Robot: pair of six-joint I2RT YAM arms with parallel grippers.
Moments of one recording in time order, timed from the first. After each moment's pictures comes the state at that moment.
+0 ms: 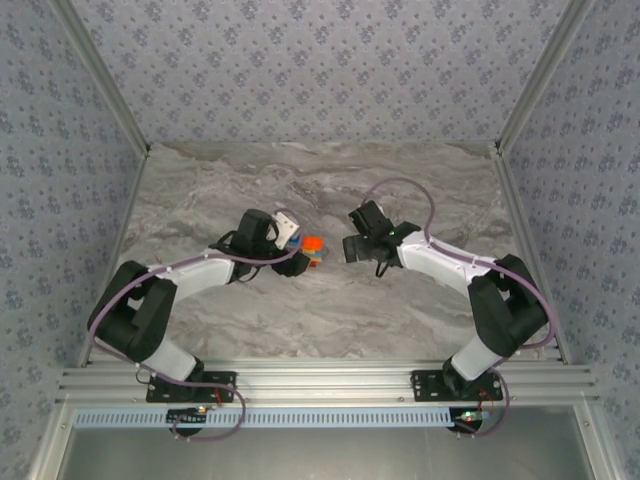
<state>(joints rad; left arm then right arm) -0.53 1.53 0.75 0.02 0.29 0.06 0.64 1.59 1.02 -0.49 0.27 0.37</state>
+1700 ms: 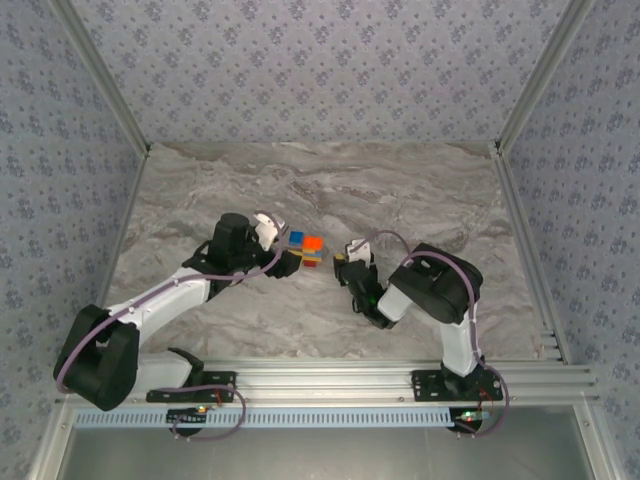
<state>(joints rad) -0.50 1.26 0.65 0.04 0.37 0.04 0.82 1.98 0.52 0.99 0.60 0.32</state>
